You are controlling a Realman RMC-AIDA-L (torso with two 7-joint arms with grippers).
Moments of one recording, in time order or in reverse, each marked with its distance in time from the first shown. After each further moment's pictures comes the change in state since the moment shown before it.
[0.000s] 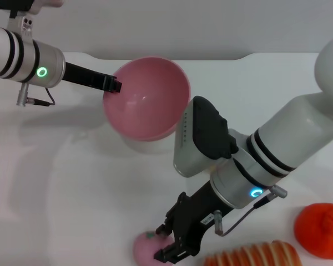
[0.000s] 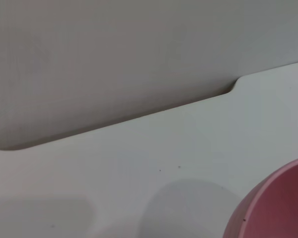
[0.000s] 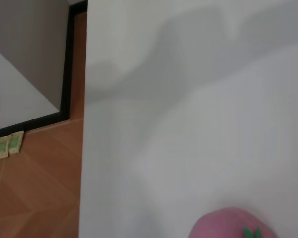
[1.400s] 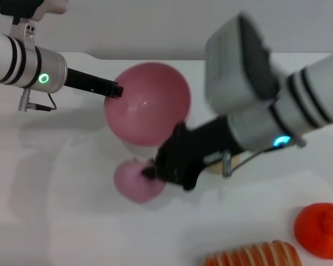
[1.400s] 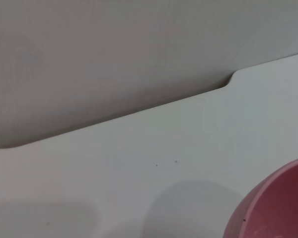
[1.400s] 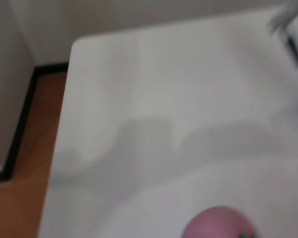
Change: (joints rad) left arm 0.013 -0.015 -0.002 0.000 0.002 -0.007 0.040; right arm -0.152 -0.010 0.185 -0.444 -0.069 -0.063 0.022
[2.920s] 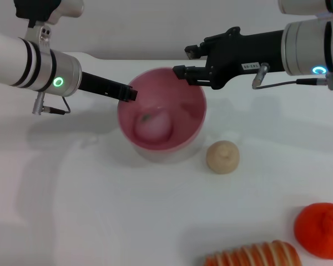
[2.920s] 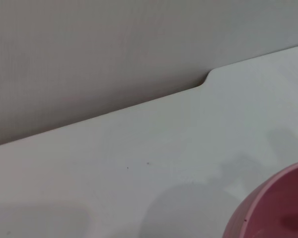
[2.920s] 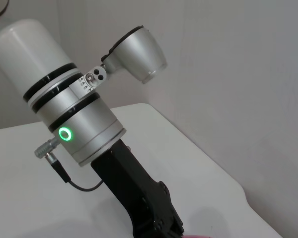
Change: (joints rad) left arm -0.009 -0.035 0.002 0.009 0.000 0.009 0.008; right arm -0.051 0.000 0.278 0.034 0.024 0.231 -0.102
